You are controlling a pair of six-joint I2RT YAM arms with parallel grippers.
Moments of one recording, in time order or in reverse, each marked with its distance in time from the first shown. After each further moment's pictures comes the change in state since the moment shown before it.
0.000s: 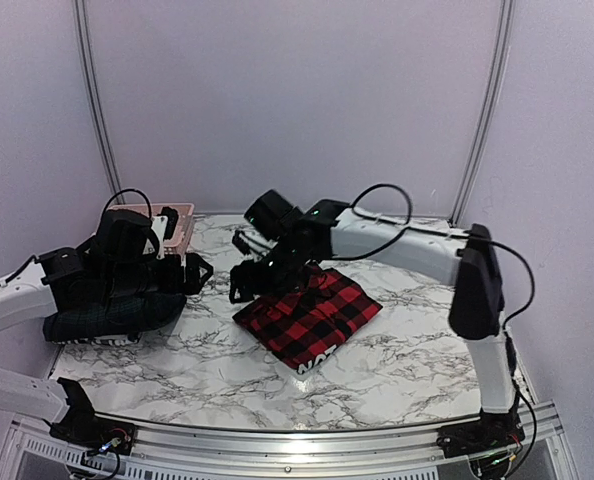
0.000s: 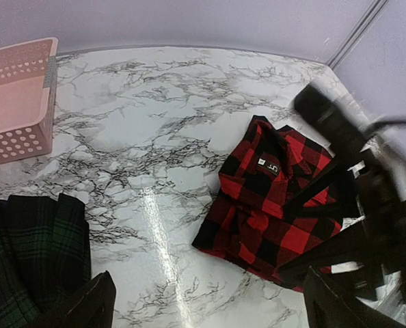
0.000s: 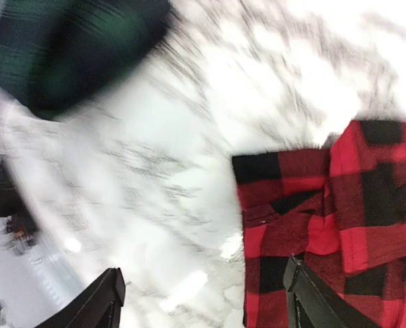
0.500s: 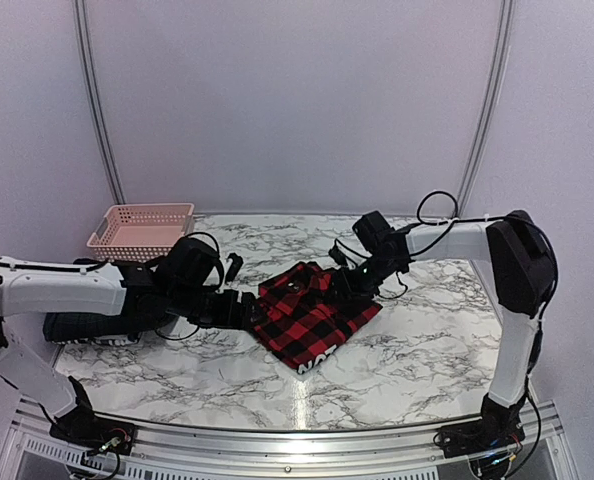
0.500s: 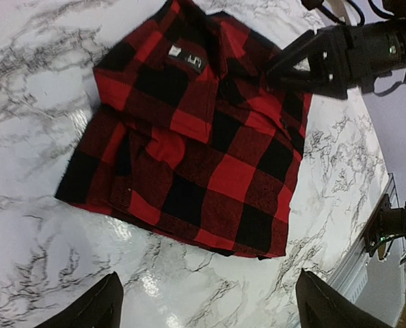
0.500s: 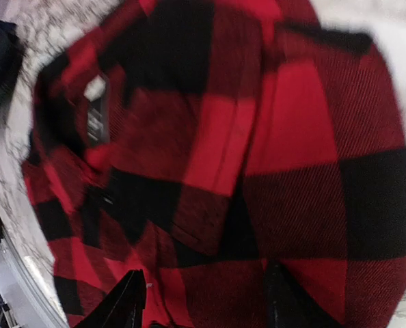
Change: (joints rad) left arm -0.100 0.326 0.004 0.176 0.306 -0.156; right arm -0.441 -0.285 -0.663 0.345 -0.253 -0.168
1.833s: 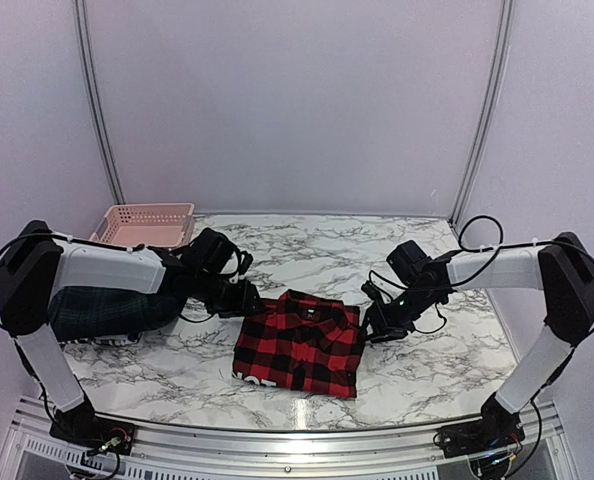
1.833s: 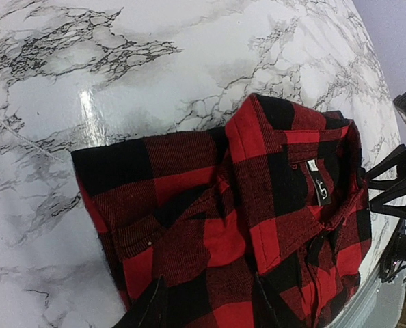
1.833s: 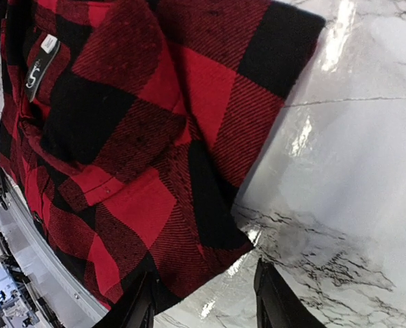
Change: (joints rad) left arm 0.111 0.335 0.164 0.045 0.107 0.028; right arm -0.027 -0.317 -0.478 -0.043 -0.065 0.058
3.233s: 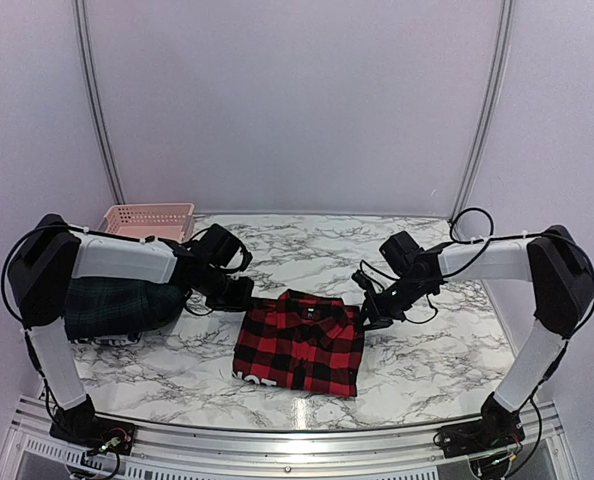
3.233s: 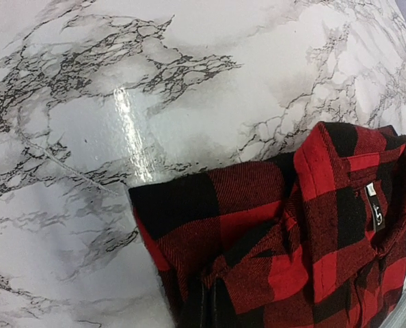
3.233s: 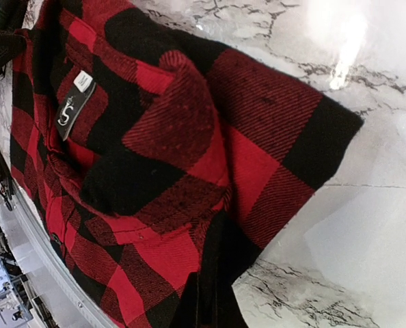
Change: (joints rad) left arm 0.034 0.110 0.123 -0.122 -0.088 0.088; right arm 0.000 0.095 0.098 0.027 -0.033 -0.040
